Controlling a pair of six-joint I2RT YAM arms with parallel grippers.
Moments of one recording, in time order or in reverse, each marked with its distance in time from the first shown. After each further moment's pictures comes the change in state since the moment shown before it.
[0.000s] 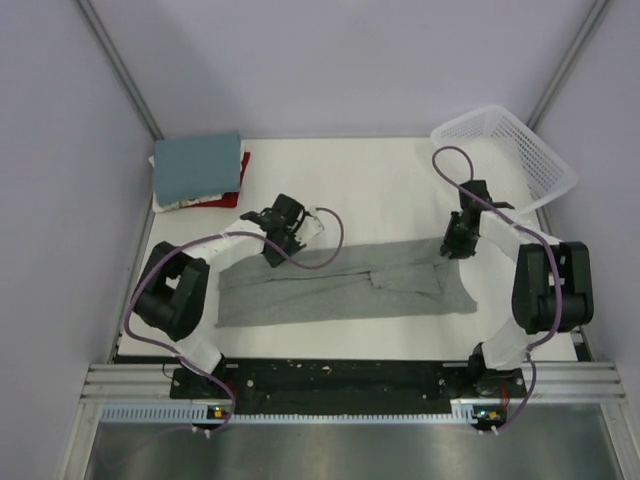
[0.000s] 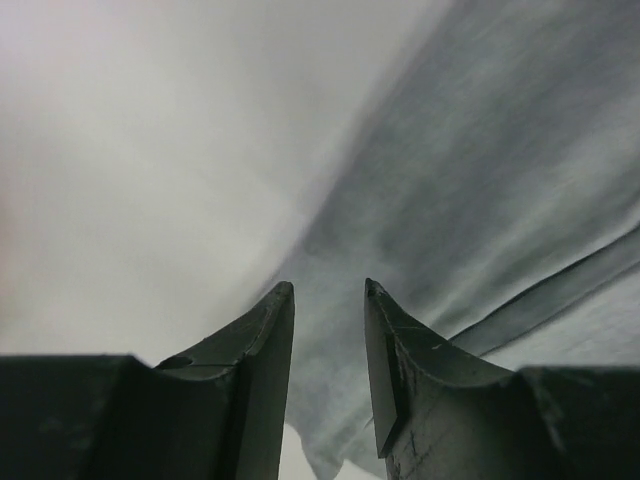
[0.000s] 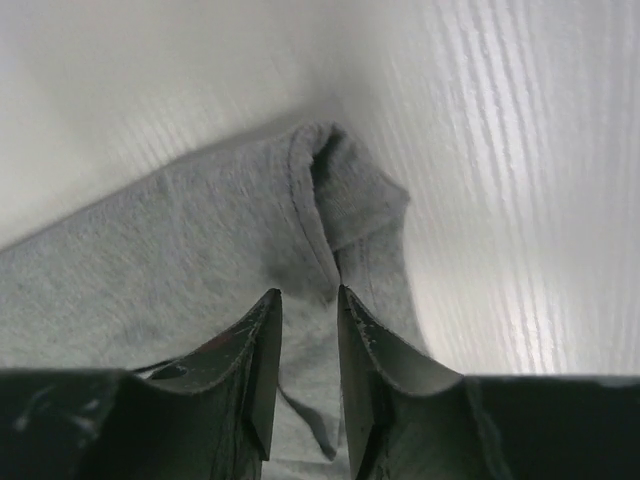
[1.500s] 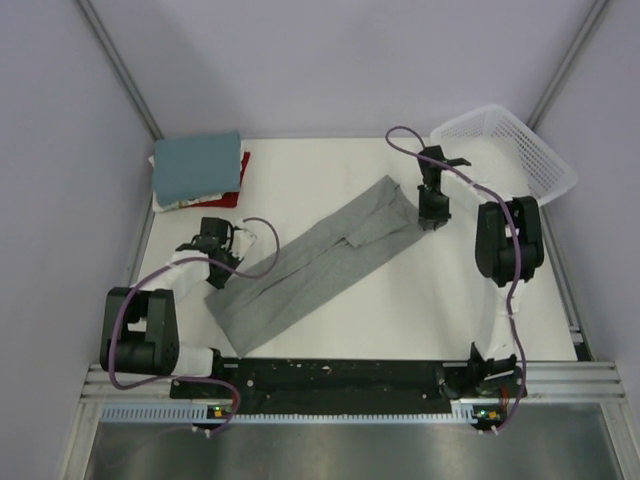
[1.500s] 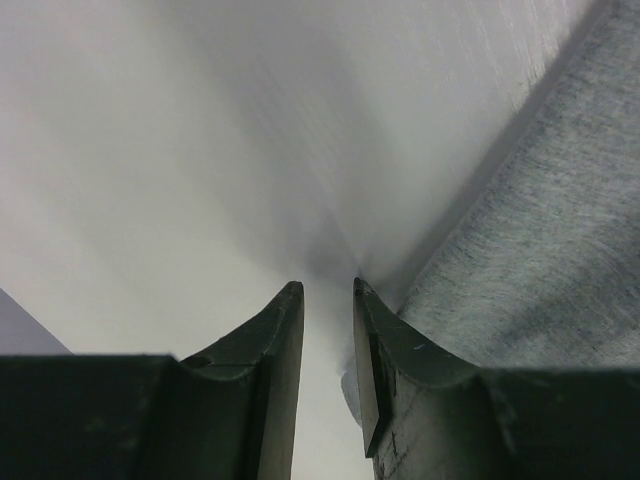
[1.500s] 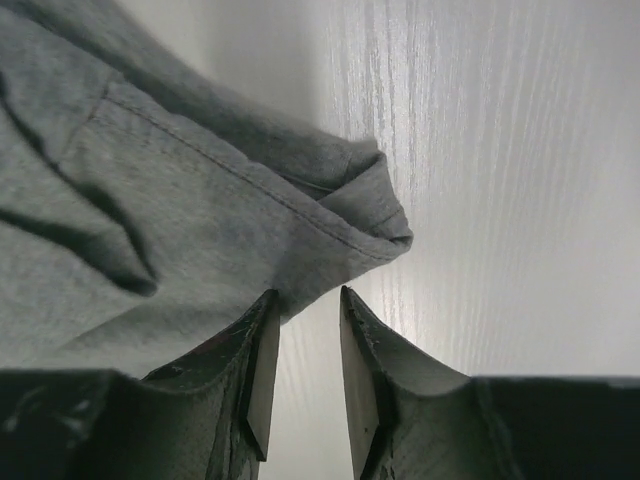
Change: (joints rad) left arm 0.496 -0.284 -0.396 0.096 0.028 0.062; right arm 0.183 0.443 0.599 -0.249 0.159 -0.149
